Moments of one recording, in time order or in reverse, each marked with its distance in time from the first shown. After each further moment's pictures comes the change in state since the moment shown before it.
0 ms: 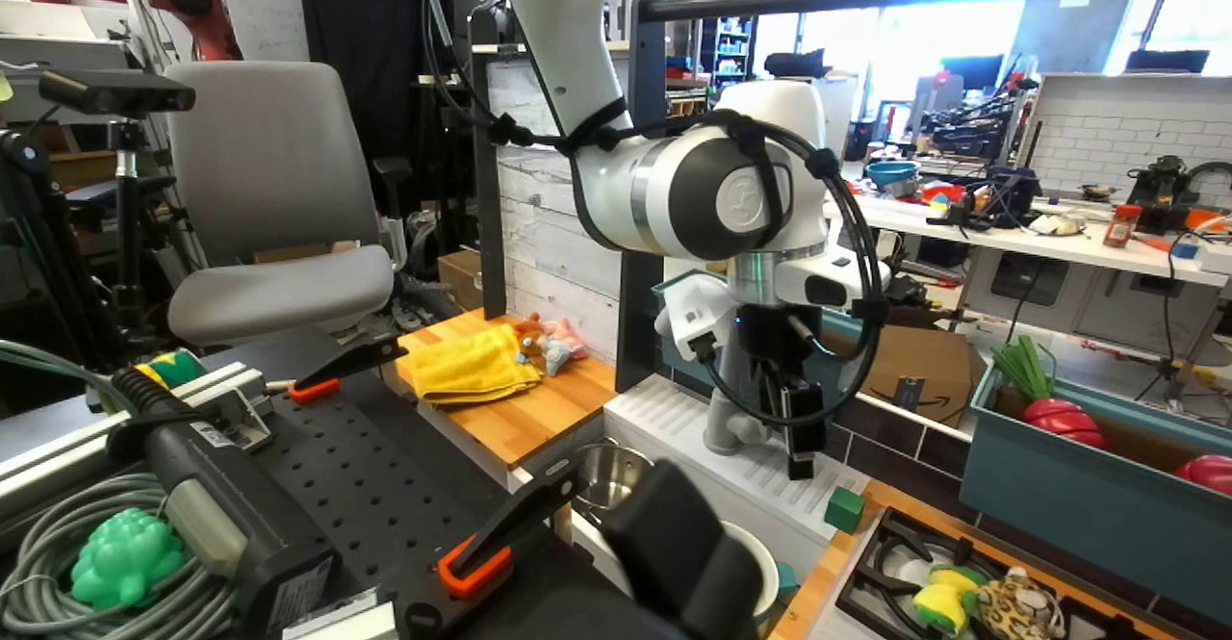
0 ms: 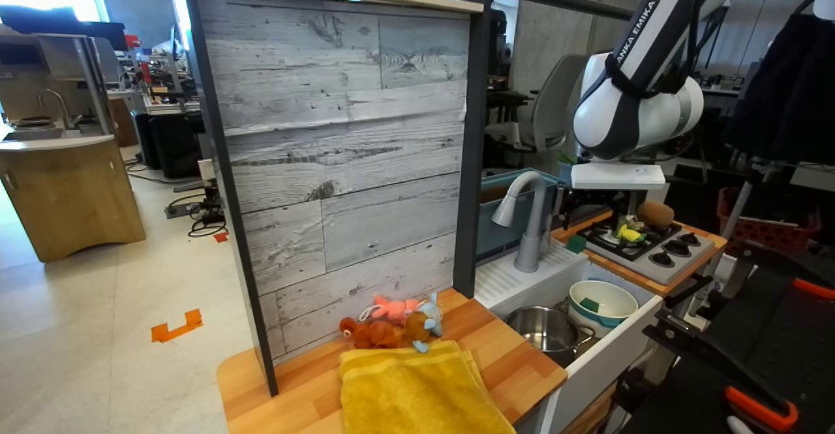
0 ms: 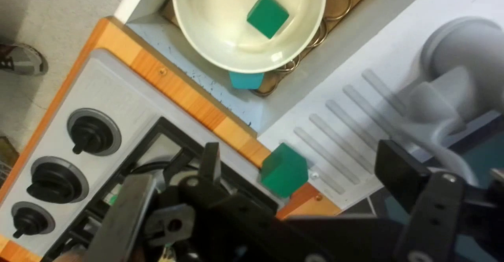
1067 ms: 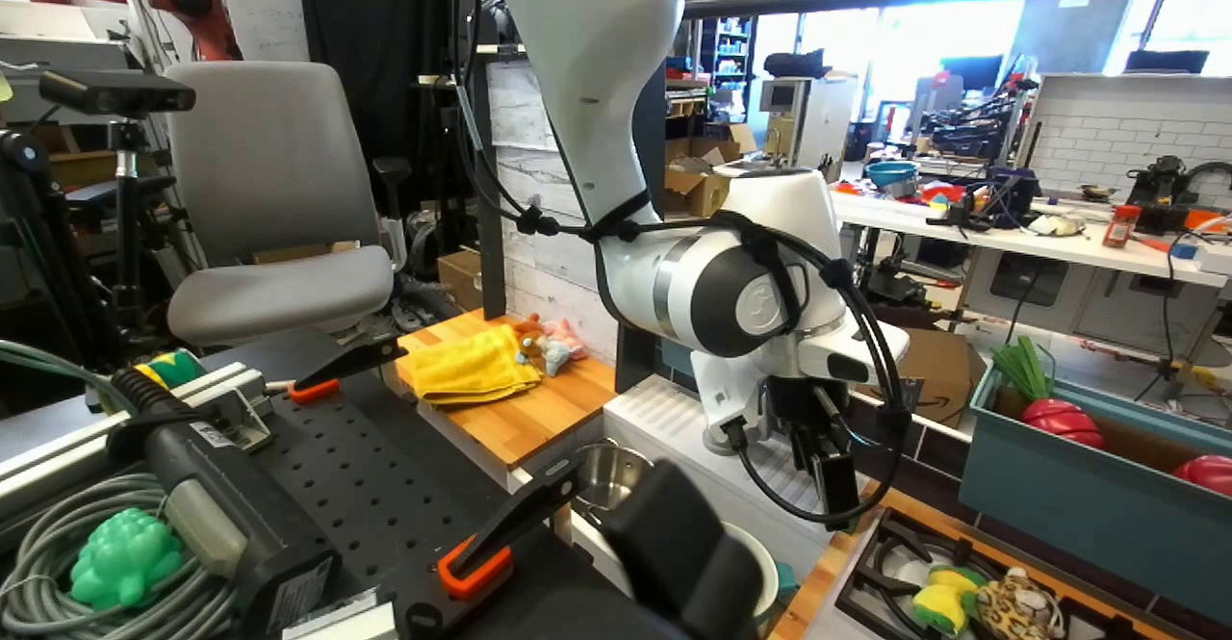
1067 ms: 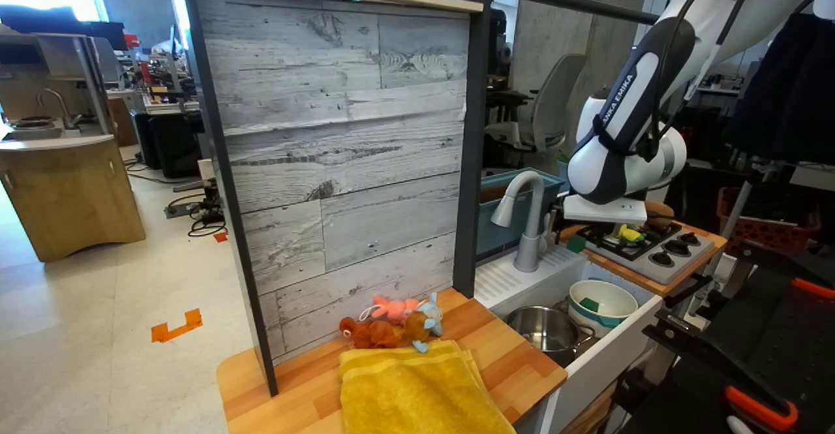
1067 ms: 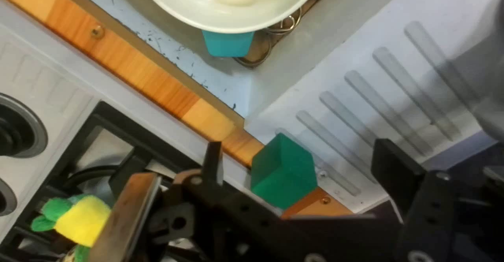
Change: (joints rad) arm -0.060 0.218 0.020 0.182 0.018 0.153 -0.002
